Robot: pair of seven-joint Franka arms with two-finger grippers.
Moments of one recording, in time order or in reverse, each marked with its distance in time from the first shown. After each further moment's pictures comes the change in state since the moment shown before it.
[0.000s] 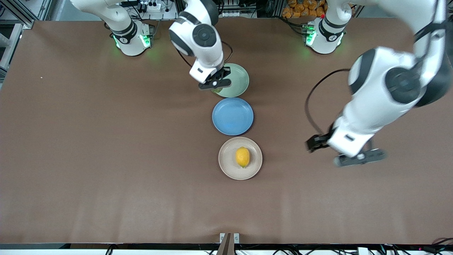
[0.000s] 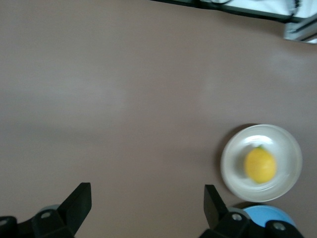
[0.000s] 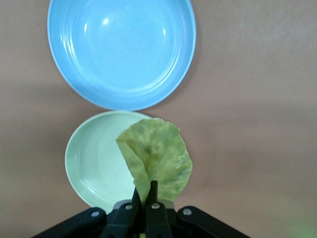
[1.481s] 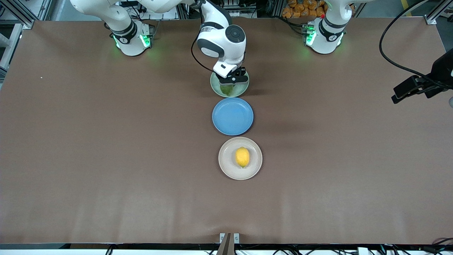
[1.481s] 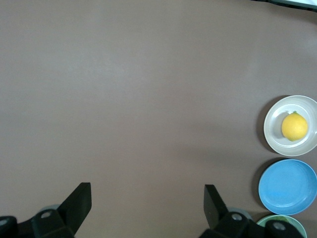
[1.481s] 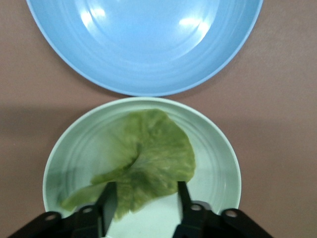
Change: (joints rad) left arm 0.226 -0.261 -0.007 -0.032 -0.065 -0.264 0.211; right arm 0.152 0.229 -0.011 0.033 -0.295 0.167 0.325
